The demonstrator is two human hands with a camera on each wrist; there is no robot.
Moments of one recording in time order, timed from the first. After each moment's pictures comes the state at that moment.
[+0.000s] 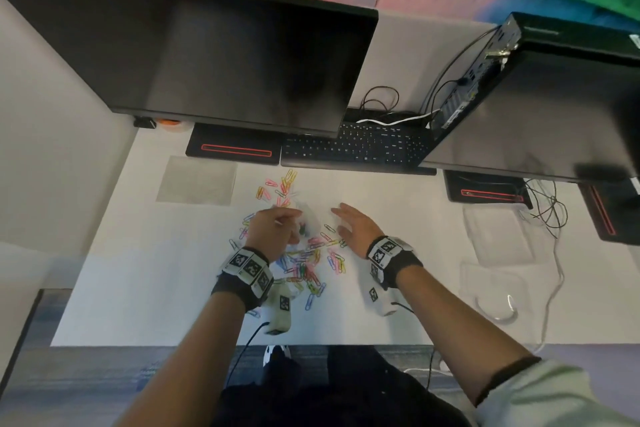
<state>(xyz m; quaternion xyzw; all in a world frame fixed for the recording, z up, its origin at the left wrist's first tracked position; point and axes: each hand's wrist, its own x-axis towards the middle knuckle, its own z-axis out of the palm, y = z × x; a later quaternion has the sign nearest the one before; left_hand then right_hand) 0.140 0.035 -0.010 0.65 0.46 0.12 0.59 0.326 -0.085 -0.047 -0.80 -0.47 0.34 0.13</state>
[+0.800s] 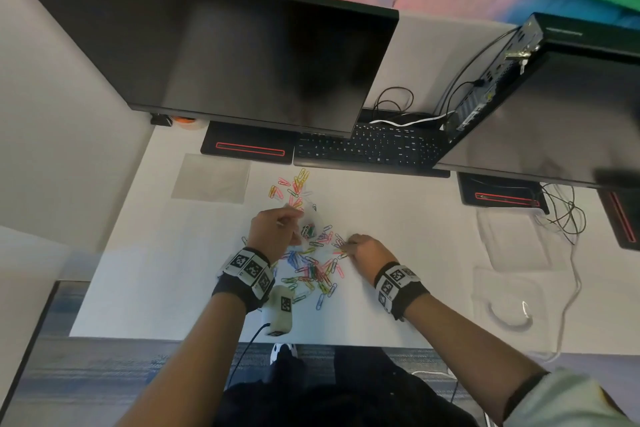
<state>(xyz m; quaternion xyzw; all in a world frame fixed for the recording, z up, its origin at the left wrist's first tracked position) 0.125 0.044 -0.005 0.65 0.47 0.14 0.58 0.306 -0.110 -0.086 -0.75 -0.63 0.18 0.10</state>
